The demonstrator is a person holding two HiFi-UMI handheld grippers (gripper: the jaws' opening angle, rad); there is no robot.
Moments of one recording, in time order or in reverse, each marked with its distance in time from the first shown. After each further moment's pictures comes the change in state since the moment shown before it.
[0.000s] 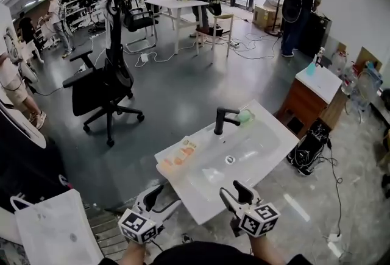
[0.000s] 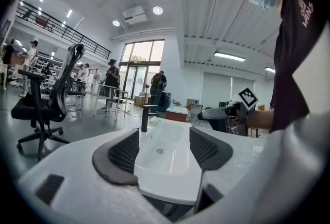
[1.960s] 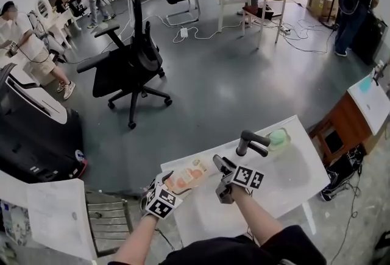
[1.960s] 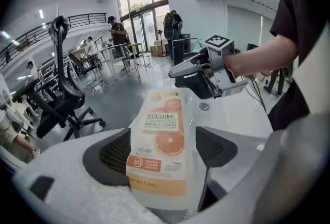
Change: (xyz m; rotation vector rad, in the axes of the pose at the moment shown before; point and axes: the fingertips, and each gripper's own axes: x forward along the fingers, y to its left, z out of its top) left arm 0.167 0.141 -0.106 0.126 0.687 0.278; right arm 0.301 -0.161 -0.046 0.638 0.275 0.177
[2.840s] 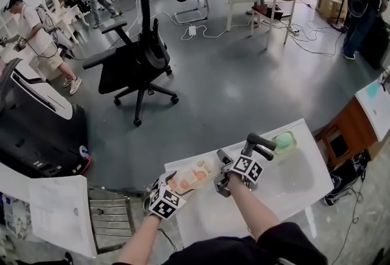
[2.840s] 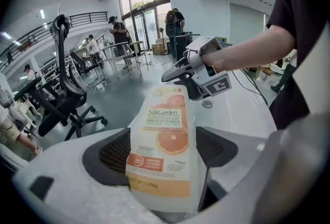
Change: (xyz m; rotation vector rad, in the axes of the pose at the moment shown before) left arm 0.007 0.004 -0.006 -0.012 0.015 0.023; right arm 0.041 -0.036 0.004 0.211 -0.003 -0.145
